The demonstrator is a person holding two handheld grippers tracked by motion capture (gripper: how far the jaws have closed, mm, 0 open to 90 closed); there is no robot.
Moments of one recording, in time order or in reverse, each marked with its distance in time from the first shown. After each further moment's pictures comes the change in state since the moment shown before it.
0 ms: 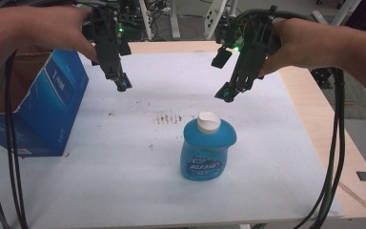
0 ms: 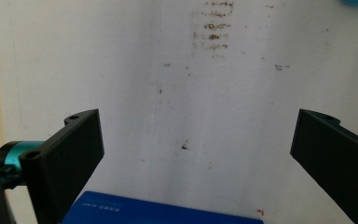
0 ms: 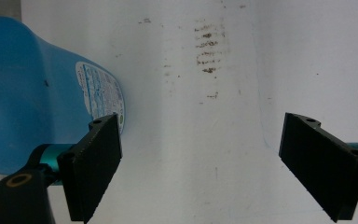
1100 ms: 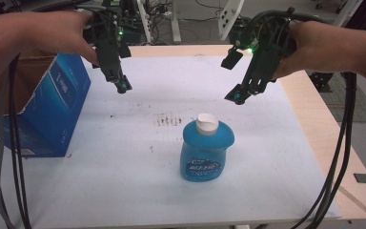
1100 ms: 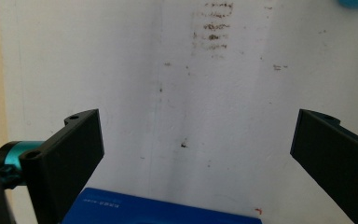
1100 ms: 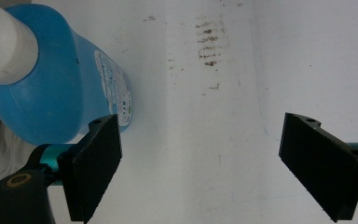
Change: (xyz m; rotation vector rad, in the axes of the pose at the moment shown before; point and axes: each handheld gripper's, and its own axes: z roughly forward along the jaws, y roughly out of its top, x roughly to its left) left arm -0.004 -0.003 -0.005 -0.008 0.016 -0.010; right arm 0.013 -0.014 -0.020 -0.022 -0.026 0.011
